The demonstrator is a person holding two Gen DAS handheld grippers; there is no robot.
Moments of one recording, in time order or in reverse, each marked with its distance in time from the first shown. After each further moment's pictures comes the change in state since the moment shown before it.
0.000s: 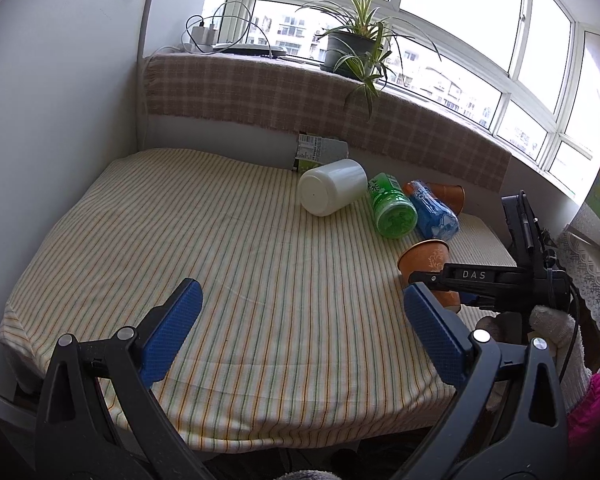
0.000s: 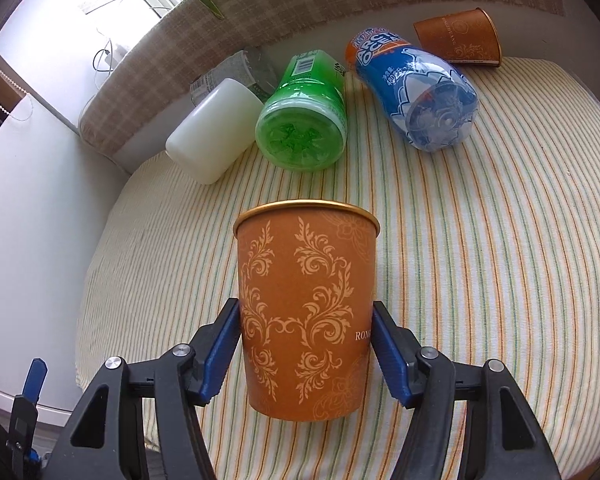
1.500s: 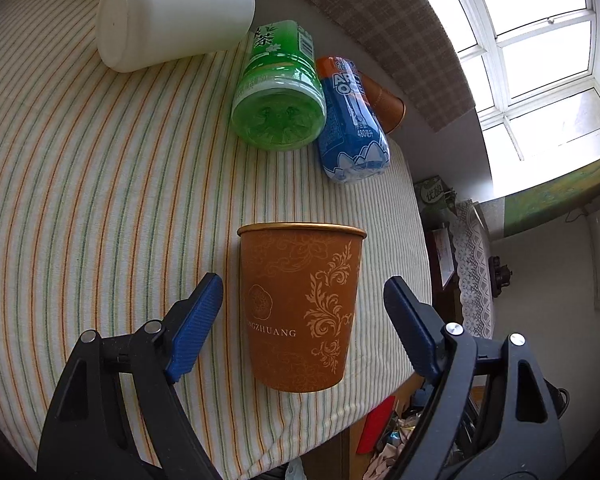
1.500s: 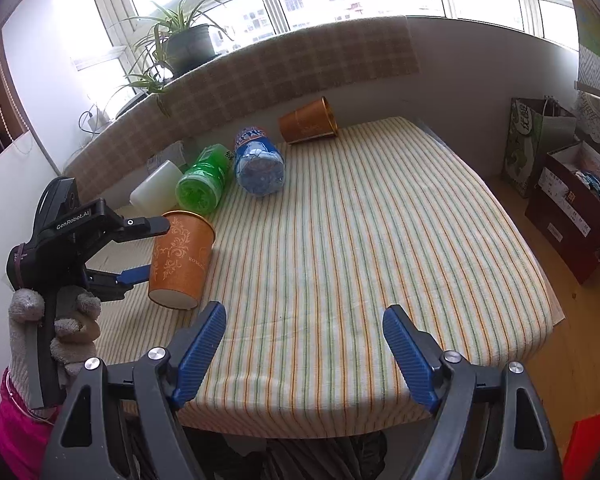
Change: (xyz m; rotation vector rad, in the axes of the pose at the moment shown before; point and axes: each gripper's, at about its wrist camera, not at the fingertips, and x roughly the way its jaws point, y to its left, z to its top) left arm 0.195 -0.082 0.021 -0.273 0.600 -0.471; right arm -0.145 -0.078 -0.091 0.035 -0.304 -0.206
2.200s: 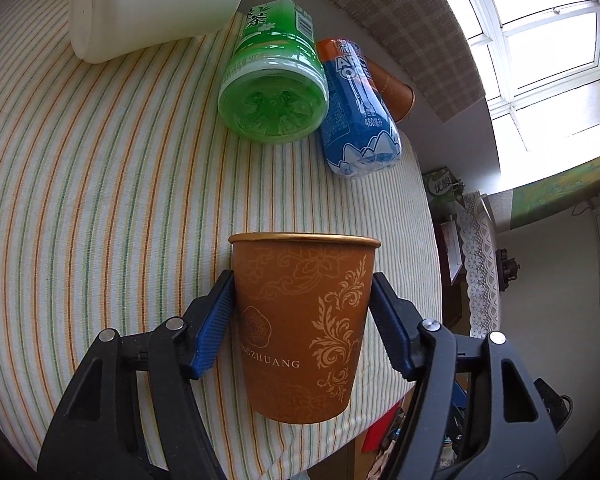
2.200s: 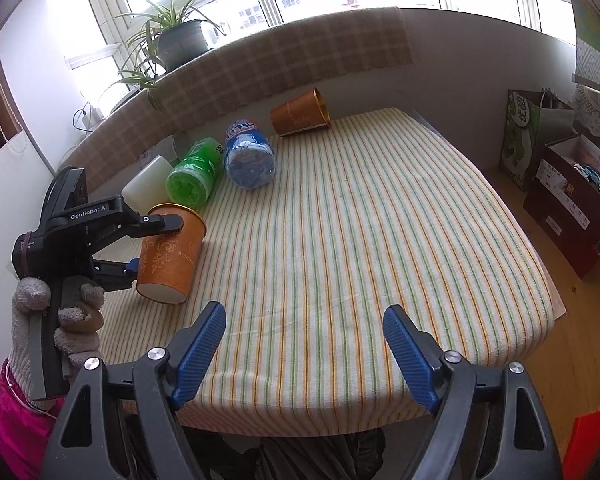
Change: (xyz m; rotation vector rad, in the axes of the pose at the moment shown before) left arm 0.023 -0.007 0.007 0.019 0.029 0.028; right arm 0.009 -0.008 -0.002 0.010 0.017 -0.008
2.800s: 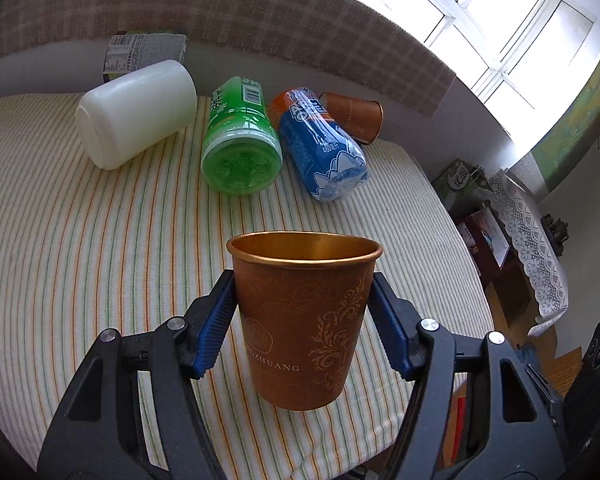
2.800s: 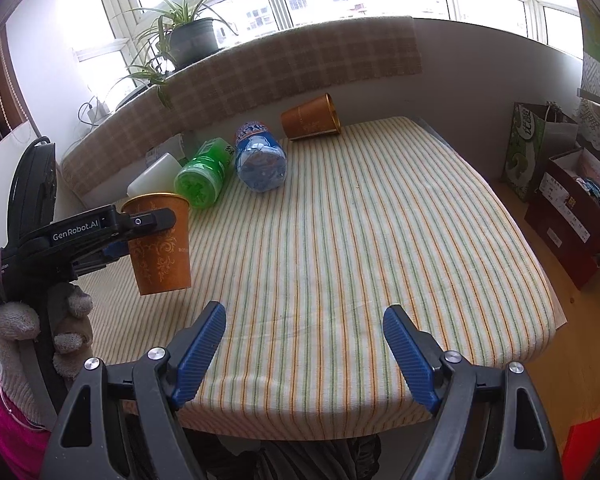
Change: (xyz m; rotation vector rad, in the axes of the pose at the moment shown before) left arm -0.034 -0.046 -0.033 0.307 -0.213 0.195; right arm -0.001 0.013 0.001 -0.039 -0.014 -0.007
